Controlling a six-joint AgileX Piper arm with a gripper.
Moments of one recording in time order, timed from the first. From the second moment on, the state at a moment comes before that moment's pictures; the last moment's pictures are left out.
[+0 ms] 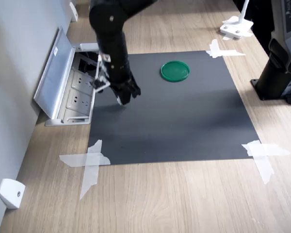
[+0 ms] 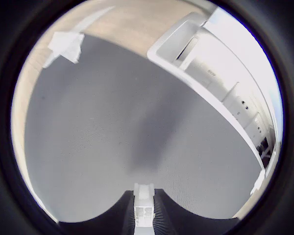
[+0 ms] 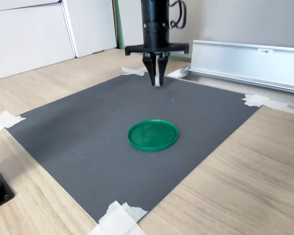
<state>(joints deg) 4.6 114.6 -90.6 -1.7 60.9 -24.6</state>
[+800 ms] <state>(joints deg) -18.0 83.4 -48.7 -2.8 48.4 -33.2</state>
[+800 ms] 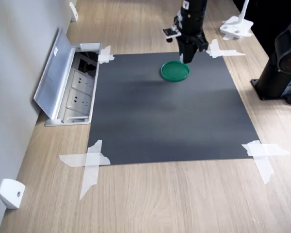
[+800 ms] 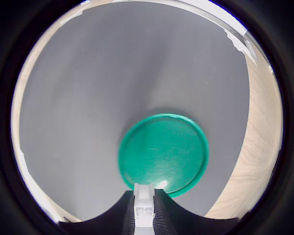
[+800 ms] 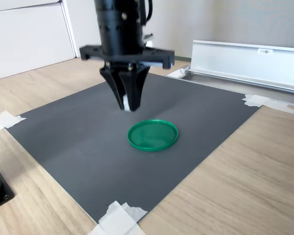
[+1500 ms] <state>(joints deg) -18.3 91.7 -48.1 -4.8 39.4 -31.4</state>
